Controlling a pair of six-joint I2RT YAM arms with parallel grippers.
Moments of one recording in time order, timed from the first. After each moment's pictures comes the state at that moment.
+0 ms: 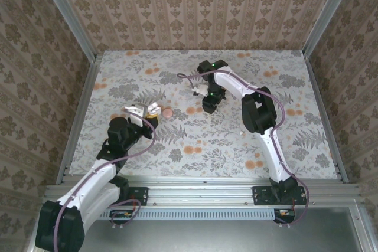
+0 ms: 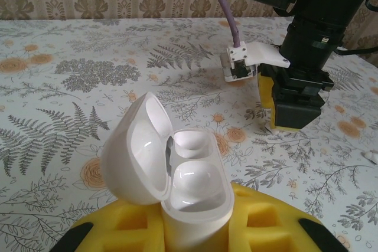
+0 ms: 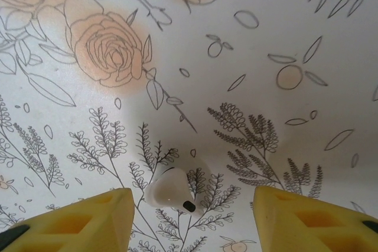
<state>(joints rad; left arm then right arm) -0.35 0.80 0.26 0.26 0.31 -0.14 0.47 2.42 2.13 -1.31 -0.03 -0.53</state>
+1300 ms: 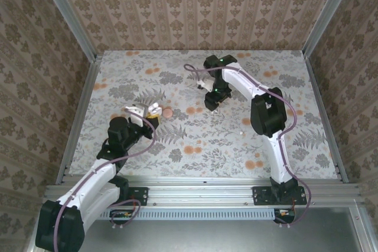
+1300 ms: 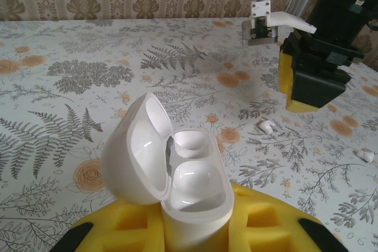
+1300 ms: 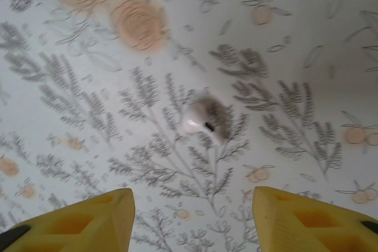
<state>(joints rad) -0.35 0.79 0.27 0.26 0.33 -0.14 0.42 2.27 2.05 -1.31 -0.11 -0.34</state>
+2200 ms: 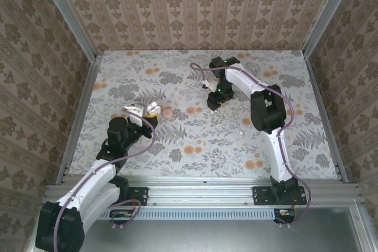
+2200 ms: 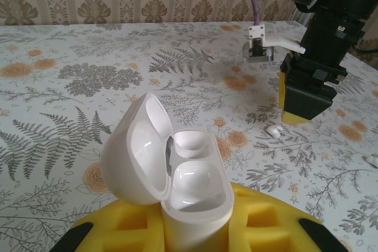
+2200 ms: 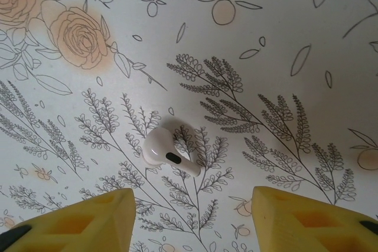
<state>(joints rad) -0.35 0.78 0.27 0.26 0.30 -0.14 0.38 2.33 2.02 -1.27 -0.18 -0.31</state>
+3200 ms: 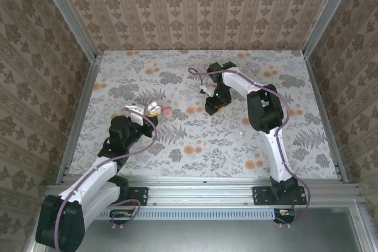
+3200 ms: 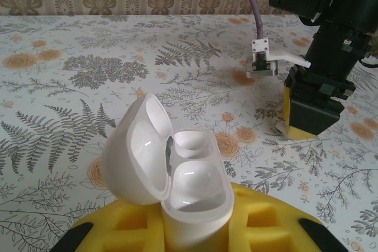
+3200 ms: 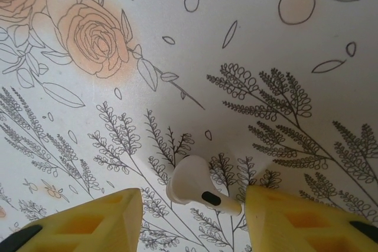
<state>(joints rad) -0.35 0.84 0.27 0.29 0.29 -0.14 0.40 2.36 1.96 -1.25 -0.25 -0.28</state>
